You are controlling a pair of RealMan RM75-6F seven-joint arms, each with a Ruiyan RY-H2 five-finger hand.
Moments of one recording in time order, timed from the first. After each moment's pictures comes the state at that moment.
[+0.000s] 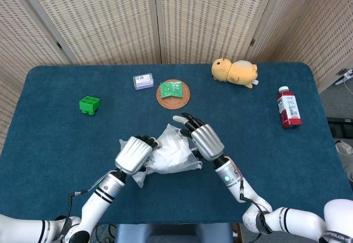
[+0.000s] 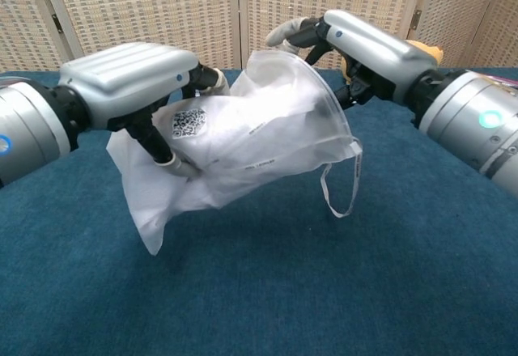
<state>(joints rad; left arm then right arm) -0.74 -1.55 -0.12 -1.82 1.23 1.21 0.72 0.66 -1.68 0.23 -1.47 -1.52 1.16 -0.01</state>
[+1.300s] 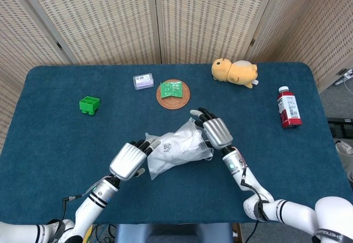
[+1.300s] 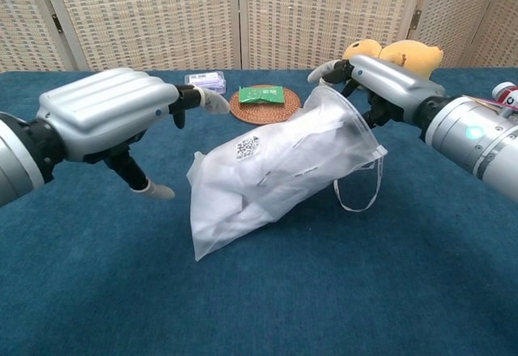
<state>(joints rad) -0.68 -1.54 -0.04 -1.74 1.37 1.21 0.68 0.69 -1.72 0.22 -1.23 -1.37 1.07 0.04</state>
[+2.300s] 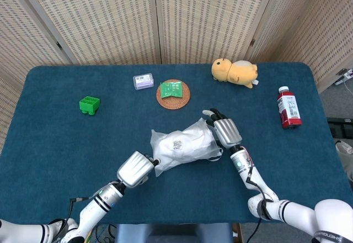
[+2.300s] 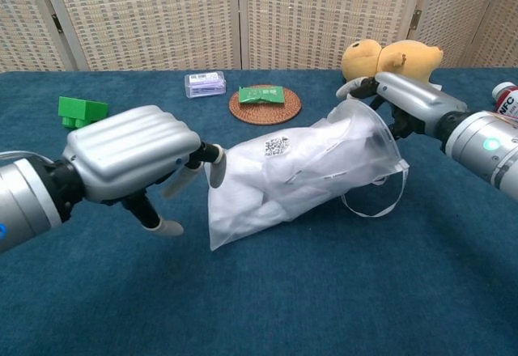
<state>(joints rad) -0.68 -1.60 -0.01 -1.63 1.47 1.13 0.67 0.66 -1.74 0.20 -1.12 -1.32 1.04 0.10</state>
